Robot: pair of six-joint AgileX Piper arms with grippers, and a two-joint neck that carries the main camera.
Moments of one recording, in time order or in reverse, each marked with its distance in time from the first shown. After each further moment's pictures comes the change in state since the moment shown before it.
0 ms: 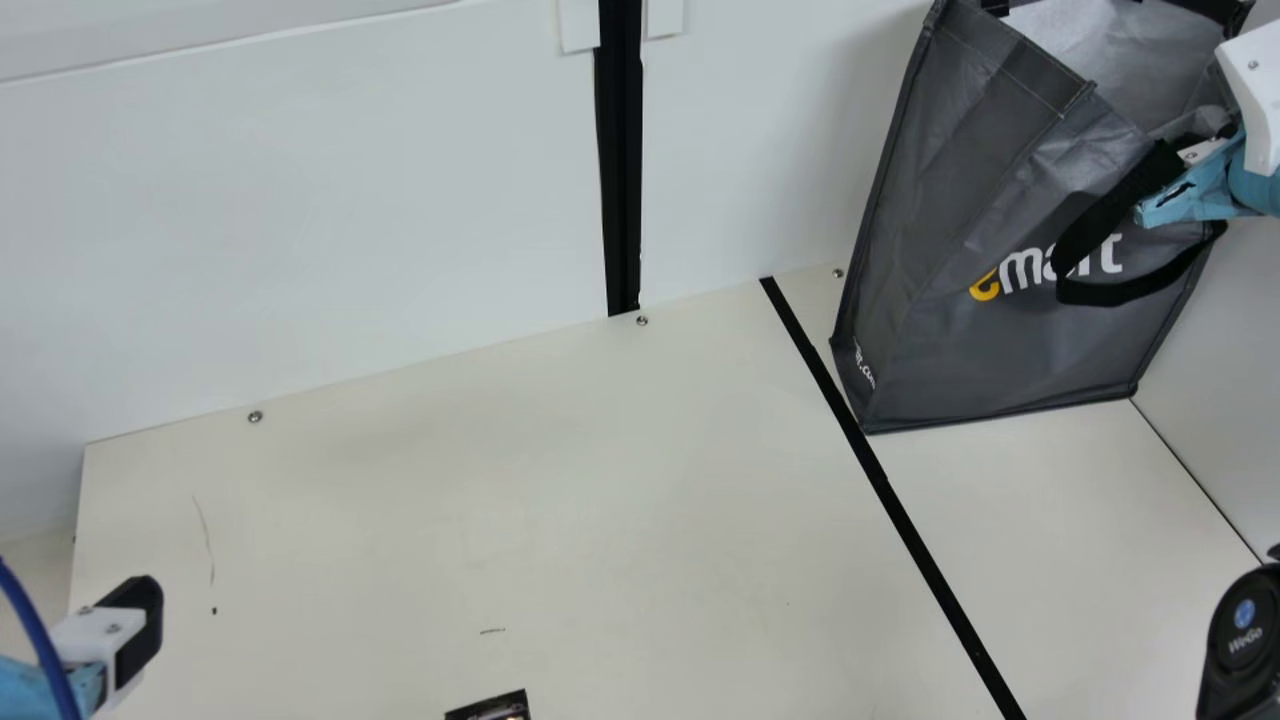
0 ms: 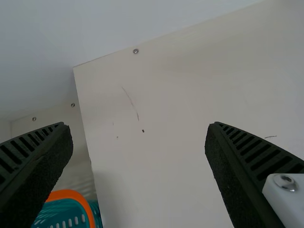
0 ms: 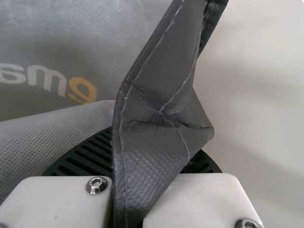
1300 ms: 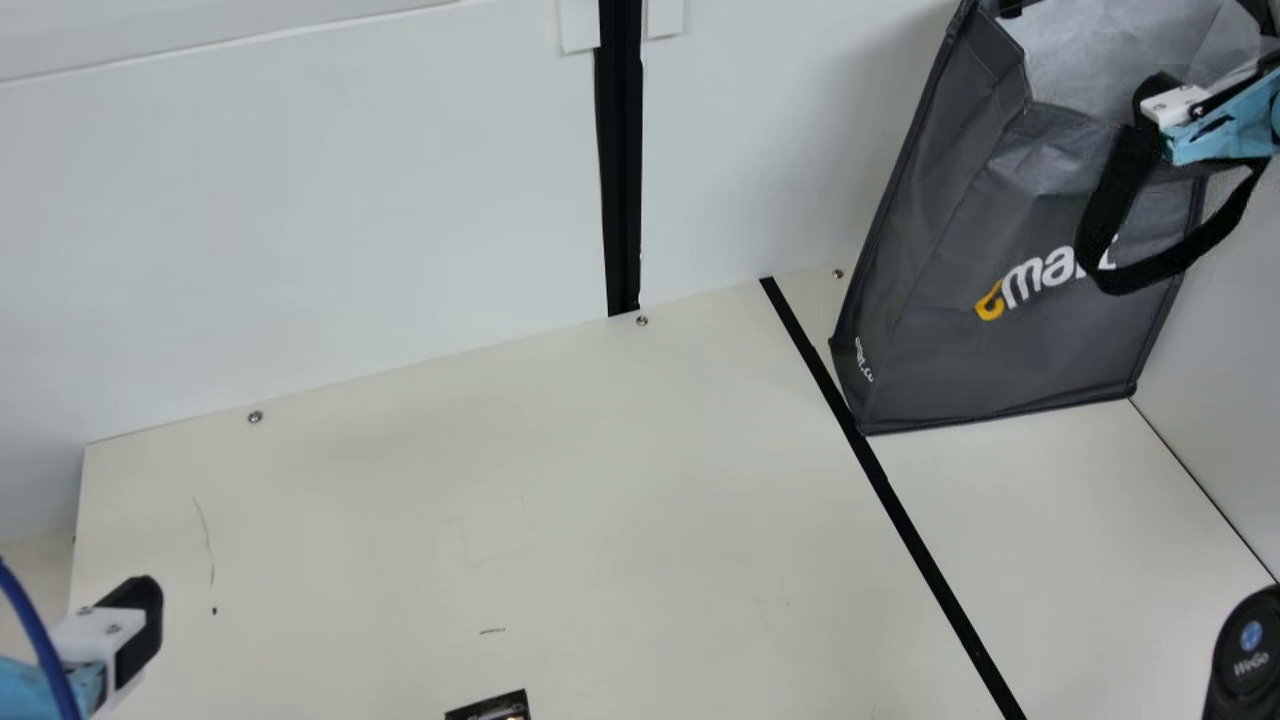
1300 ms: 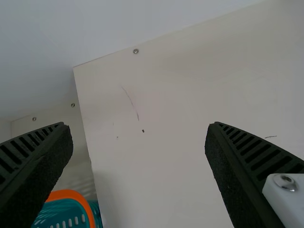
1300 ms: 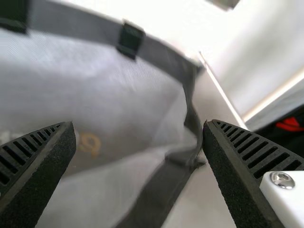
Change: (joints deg) left arm 0.0 0.0 0.0 0.0 0.0 0.0; right arm 0.4 -2.9 -6.4 6.7 1.1 -0.9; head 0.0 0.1
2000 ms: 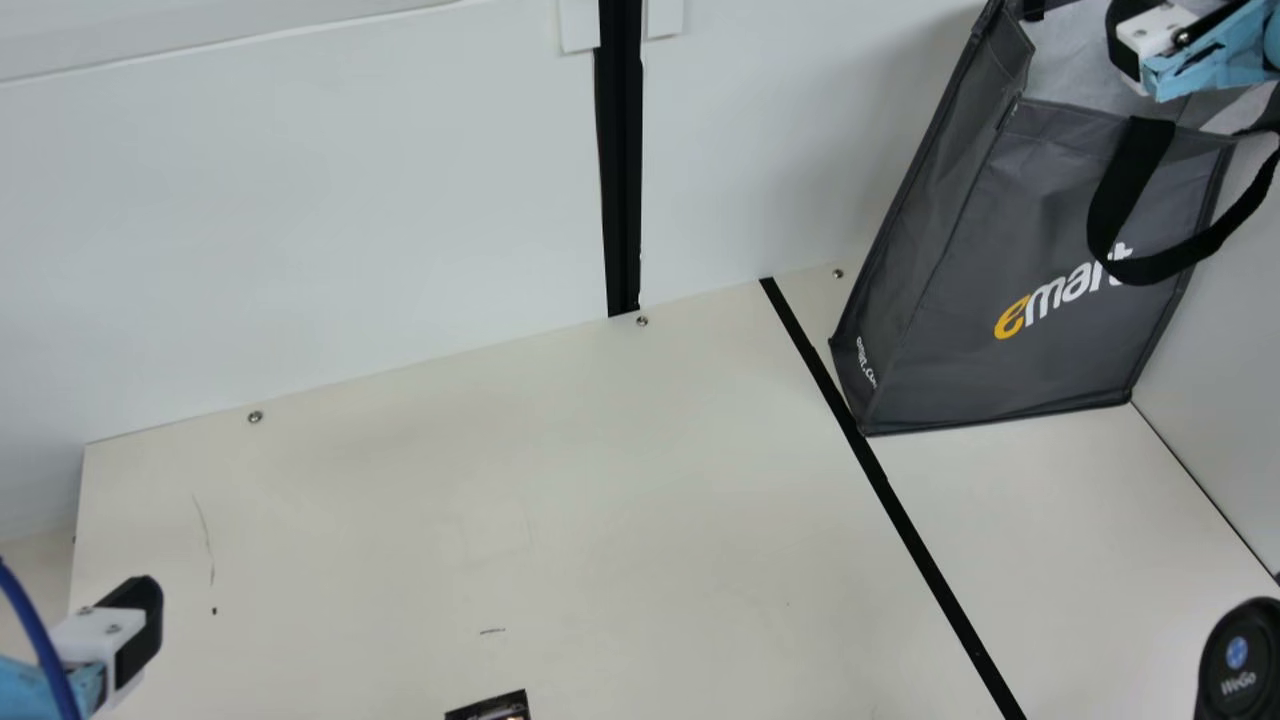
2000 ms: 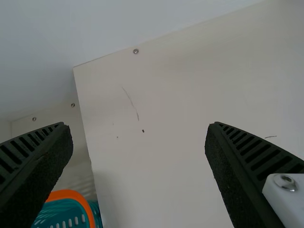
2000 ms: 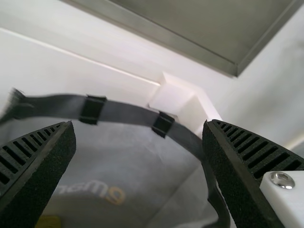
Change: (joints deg) left arm 0.0 0.0 0.0 0.0 0.0 0.0; right arm 4.6 -1.9 -7.5 4.5 3.1 -1.1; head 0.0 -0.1
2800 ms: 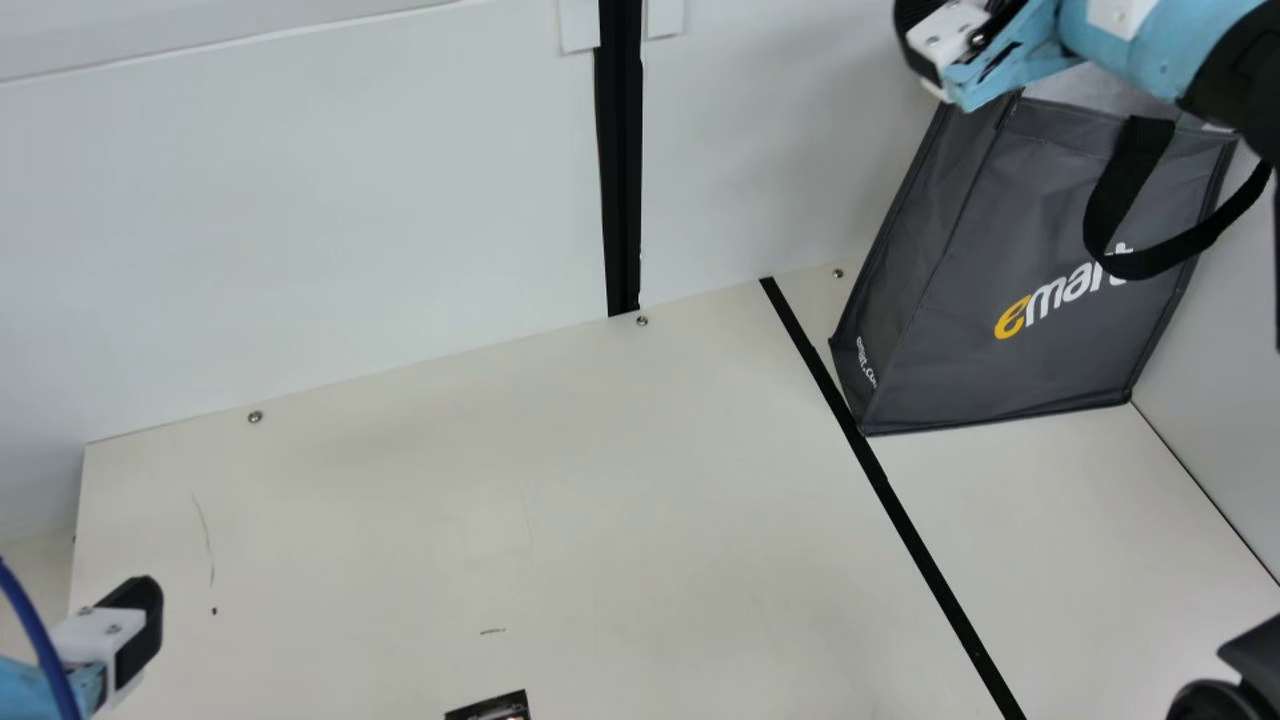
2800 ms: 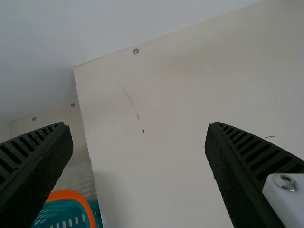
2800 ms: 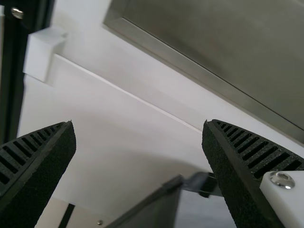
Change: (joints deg) left arm 0.0 0.0 0.0 0.0 0.0 0.0; right arm 19.1 -6.3 5.4 -3.4 -0.5 1.3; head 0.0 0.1
